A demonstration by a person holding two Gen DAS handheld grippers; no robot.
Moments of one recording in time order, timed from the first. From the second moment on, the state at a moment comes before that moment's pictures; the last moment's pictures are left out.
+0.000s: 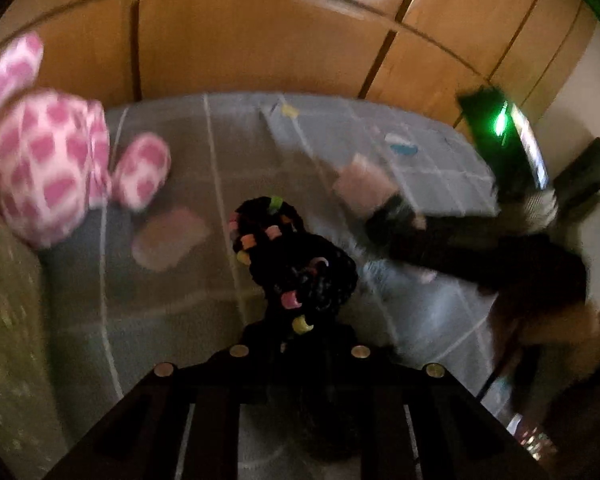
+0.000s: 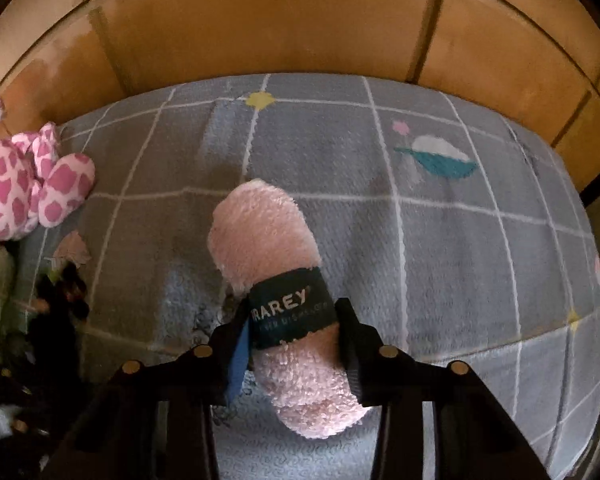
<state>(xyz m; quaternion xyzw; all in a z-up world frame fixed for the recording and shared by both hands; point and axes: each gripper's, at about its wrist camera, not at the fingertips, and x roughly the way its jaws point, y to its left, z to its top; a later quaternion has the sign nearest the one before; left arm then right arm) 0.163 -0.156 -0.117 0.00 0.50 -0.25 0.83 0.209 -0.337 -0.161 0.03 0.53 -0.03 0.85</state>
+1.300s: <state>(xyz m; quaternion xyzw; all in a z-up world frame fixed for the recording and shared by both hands) 0.256 0.195 0.039 -0.09 0.37 0.08 0.92 0.196 -0.315 -0.159 -0.03 0.51 -0.04 0.86</state>
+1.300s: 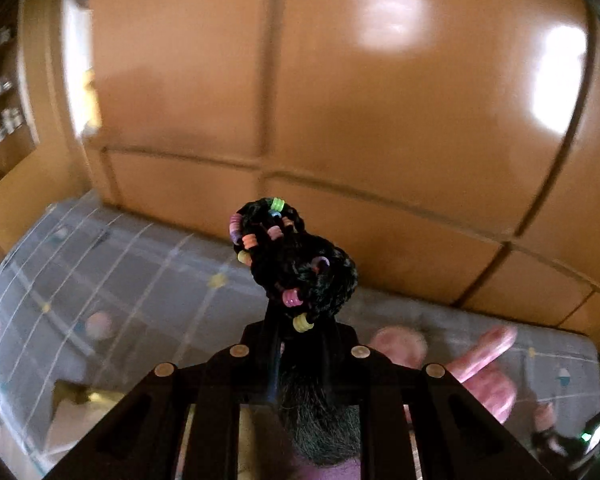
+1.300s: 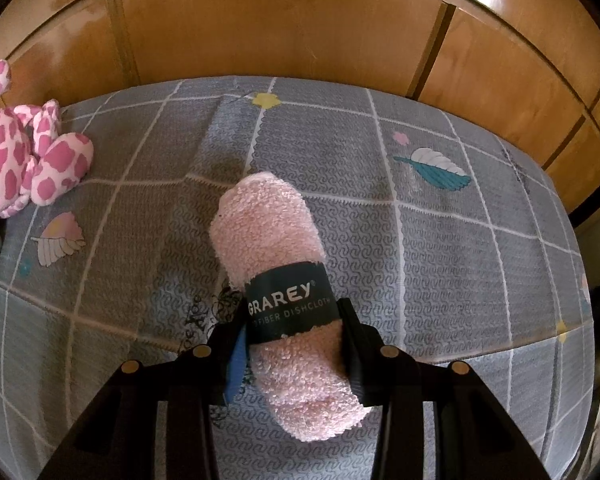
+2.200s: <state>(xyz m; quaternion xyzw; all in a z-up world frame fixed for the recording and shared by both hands) 0.004 0.266 -0.110 -0.10 0.43 0.16 0.88 0.183 -0.296 -0.159 -0.05 0.49 -0.09 0.87</state>
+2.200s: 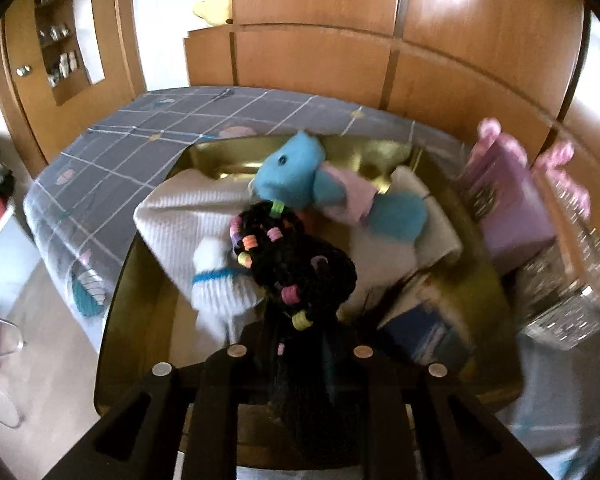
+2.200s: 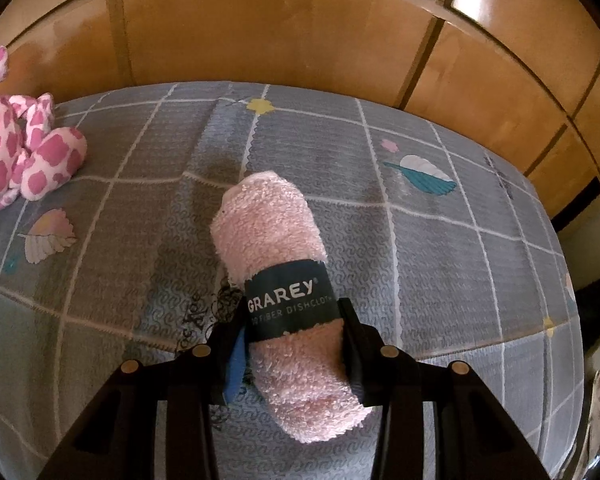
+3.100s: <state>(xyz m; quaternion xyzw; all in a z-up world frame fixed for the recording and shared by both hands) -0.028 0.245 -0.063 -0.07 0.34 0.18 0.92 0.184 -0.287 -0.154 0.00 0.49 -0.18 0.85</state>
